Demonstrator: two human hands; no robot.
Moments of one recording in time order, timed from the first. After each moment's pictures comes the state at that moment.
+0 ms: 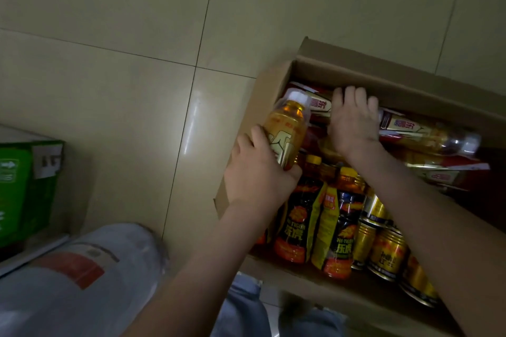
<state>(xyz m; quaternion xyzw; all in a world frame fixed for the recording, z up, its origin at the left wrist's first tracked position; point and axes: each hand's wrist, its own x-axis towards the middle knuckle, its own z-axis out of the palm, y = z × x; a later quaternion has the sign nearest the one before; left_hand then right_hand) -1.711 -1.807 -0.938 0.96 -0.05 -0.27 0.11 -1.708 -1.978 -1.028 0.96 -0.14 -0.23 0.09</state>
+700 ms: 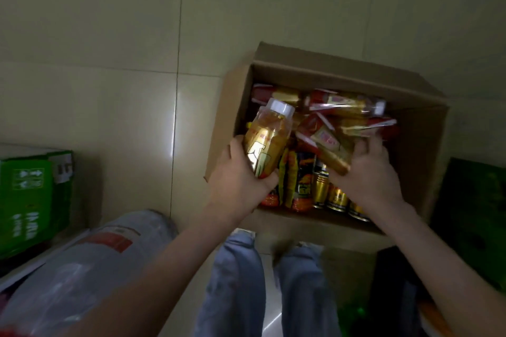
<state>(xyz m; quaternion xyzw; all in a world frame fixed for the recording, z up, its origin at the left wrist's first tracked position) -1.747 -1.786 -0.809 0.91 -0.10 -0.34 0.22 -1.853 -1.981 -0.824 0.90 -0.32 -0.26 -0.16</state>
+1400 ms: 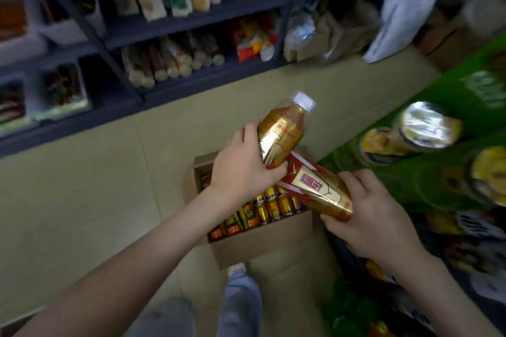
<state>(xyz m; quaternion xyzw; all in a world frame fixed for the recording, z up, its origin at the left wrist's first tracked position) -1.831 -1.851 -0.366 0.80 -0.50 -0.18 0.26 -2.051 -1.899 -0.356 0.90 -0.42 0.01 -0.11</state>
